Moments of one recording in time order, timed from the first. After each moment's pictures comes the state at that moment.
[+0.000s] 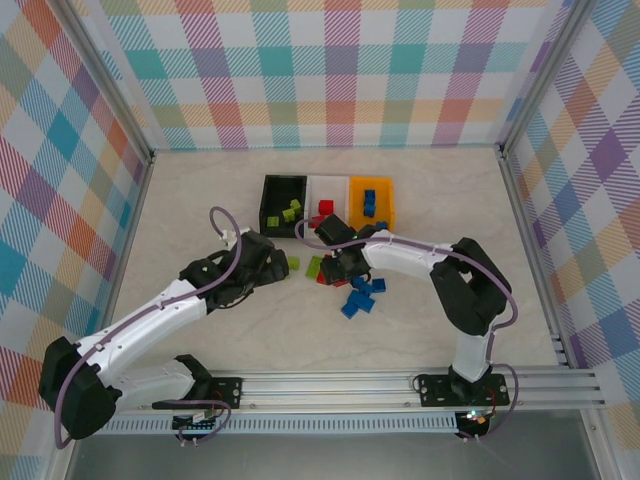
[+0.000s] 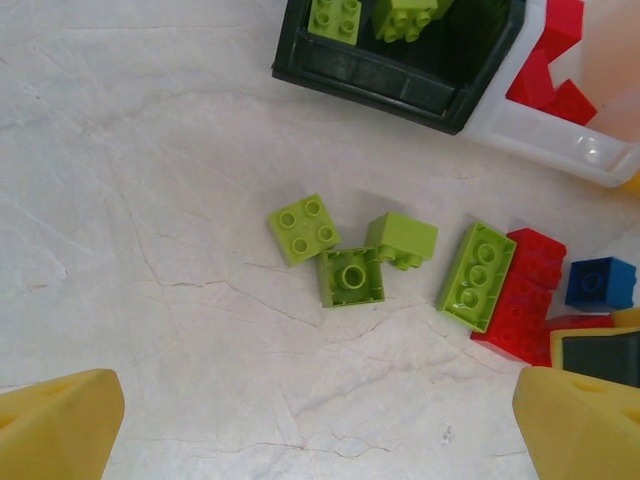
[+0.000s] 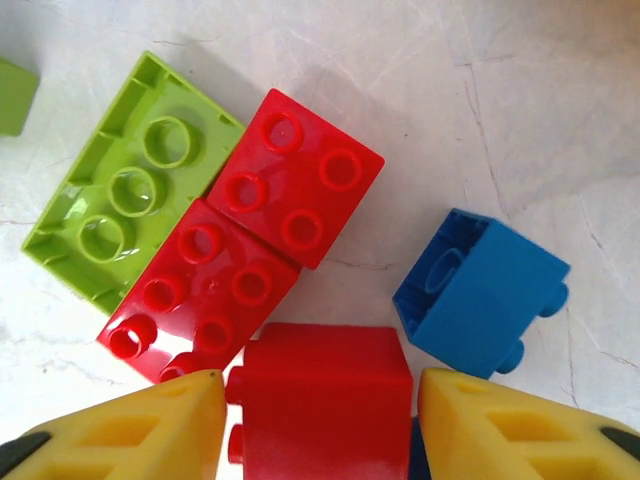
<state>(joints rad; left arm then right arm) -0.70 1.11 0.85 -0.71 -0.36 -0.84 0.81 1.86 1.24 -0.64 0.08 0.40</state>
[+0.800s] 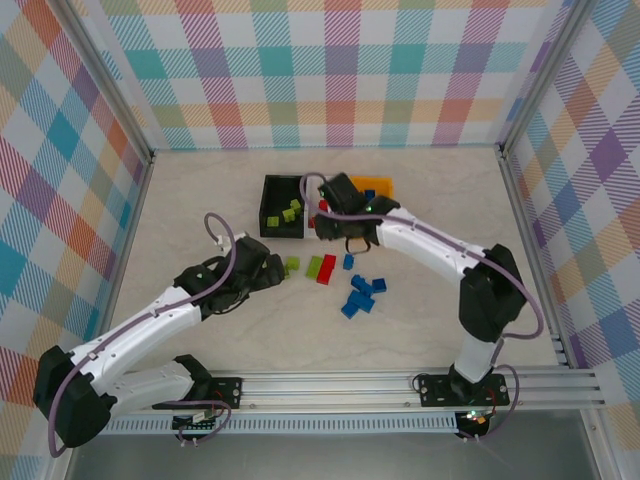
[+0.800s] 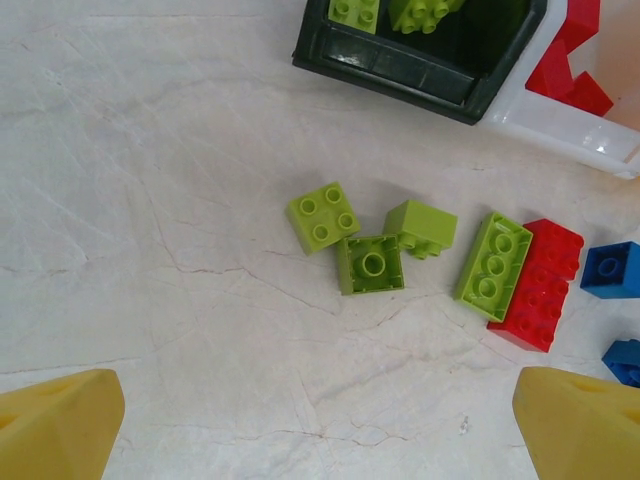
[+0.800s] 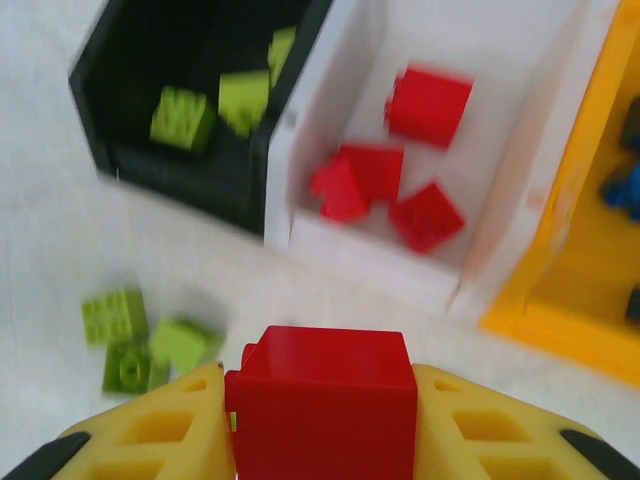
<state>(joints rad) -0.70 1.05 0.81 -0.72 -0.36 -0.85 0.74 1.80 1.53 -0.63 0.12 0.38</state>
